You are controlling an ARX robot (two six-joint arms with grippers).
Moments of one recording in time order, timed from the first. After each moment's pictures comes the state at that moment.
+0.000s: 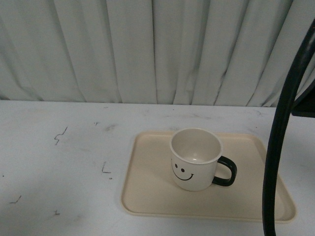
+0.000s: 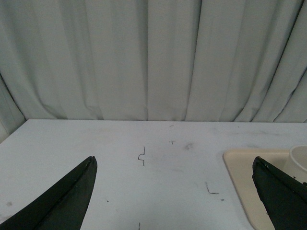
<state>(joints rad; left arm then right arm) 0.00 0.01 0.01 0.00 0.00 0.00 0.22 1.35 0.98 -0.51 -0.08 0.06</state>
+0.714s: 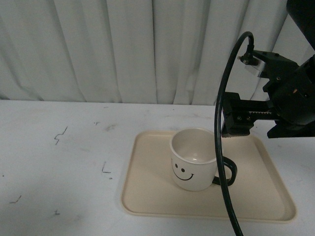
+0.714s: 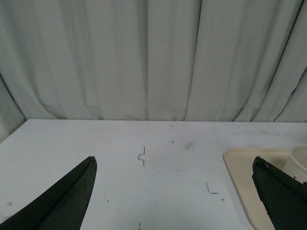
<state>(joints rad) 0.00 0.01 0.01 0.00 0.00 0.00 0.25 1.86 1.21 -0.39 -0.10 0.14</state>
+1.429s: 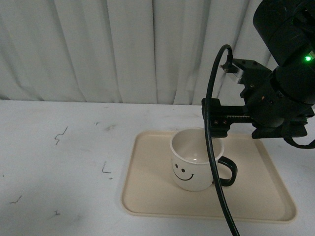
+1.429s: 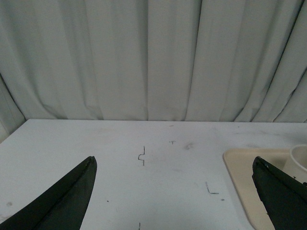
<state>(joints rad) 0.00 0.01 0.01 0.00 0.00 0.00 0.30 1.98 1.29 -0.36 -0.05 0.18</state>
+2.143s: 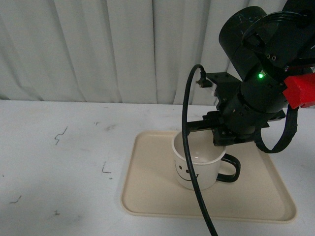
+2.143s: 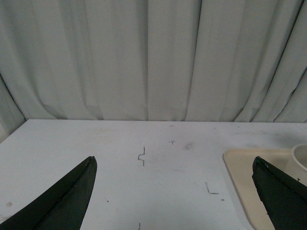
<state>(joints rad) 0.00 0.01 0.01 0.00 0.00 0.00 0.35 2.10 1.40 -0.40 0.01 0.10</state>
